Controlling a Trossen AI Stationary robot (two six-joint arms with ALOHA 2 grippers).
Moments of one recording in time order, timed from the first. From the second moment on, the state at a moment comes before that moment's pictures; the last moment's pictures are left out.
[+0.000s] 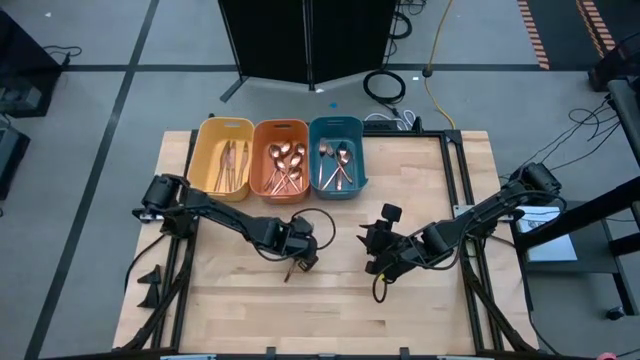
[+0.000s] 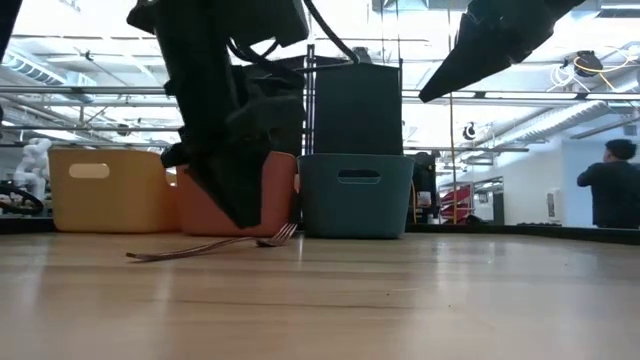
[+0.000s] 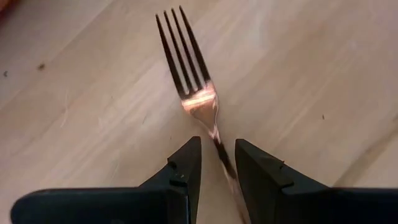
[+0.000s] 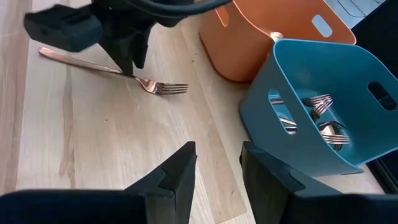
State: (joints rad) left arm -0.25 1.85 1.15 -0.59 -0.24 -0.99; right arm 0.47 1.46 0.95 -0.43 0.78 0.40
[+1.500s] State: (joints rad) left arm -0.15 1.63 1.27 -0.59 -0.28 -0.91; right arm 0.47 1.46 0.95 -0.42 0.78 0.38
